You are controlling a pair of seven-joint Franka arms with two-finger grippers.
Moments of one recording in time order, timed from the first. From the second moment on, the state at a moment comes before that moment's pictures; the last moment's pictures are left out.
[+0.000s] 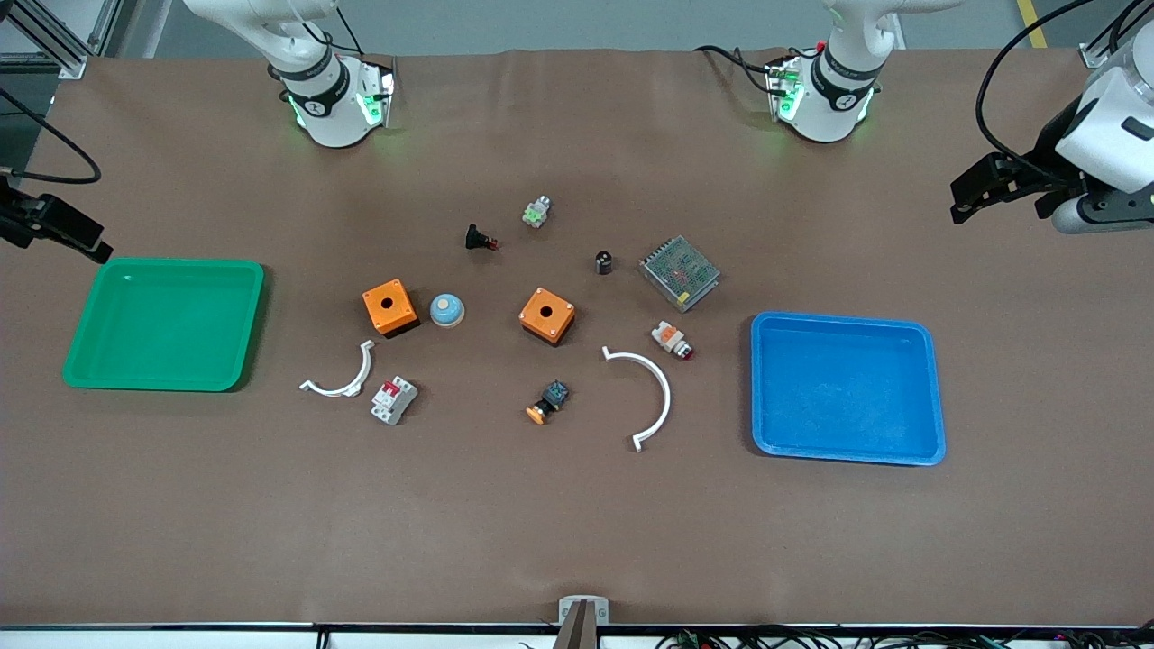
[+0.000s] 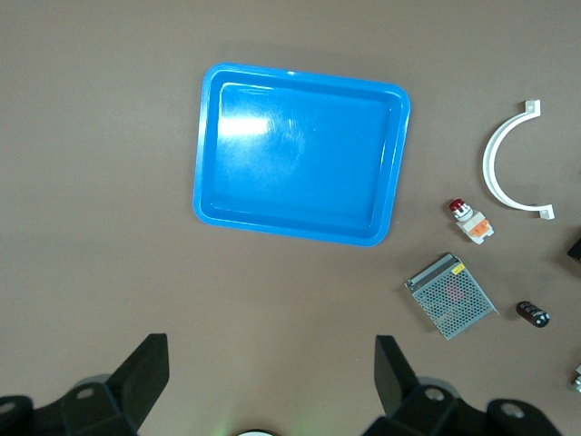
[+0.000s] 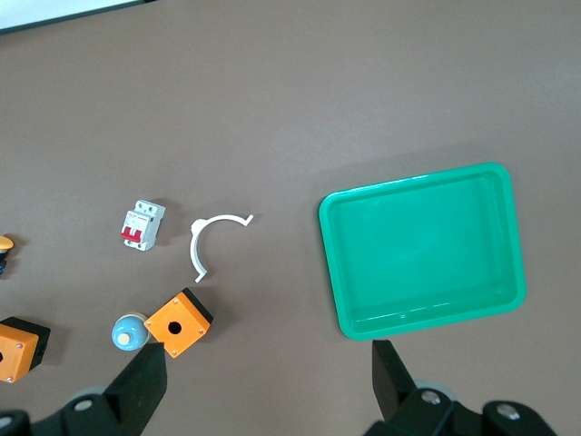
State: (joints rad) left arm 0.01 -0.03 -0.14 -1.55 0.02 1.49 -0.18; right arm 0.01 -0.01 -0.06 -1.54 -0.02 1.58 0.17
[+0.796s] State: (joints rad) left arm -0.09 0.13 -0.22 -1.58 0.02 1.57 -0.21; right arm 0.06 0.06 -0.04 -1.54 -0.03 1.57 0.32
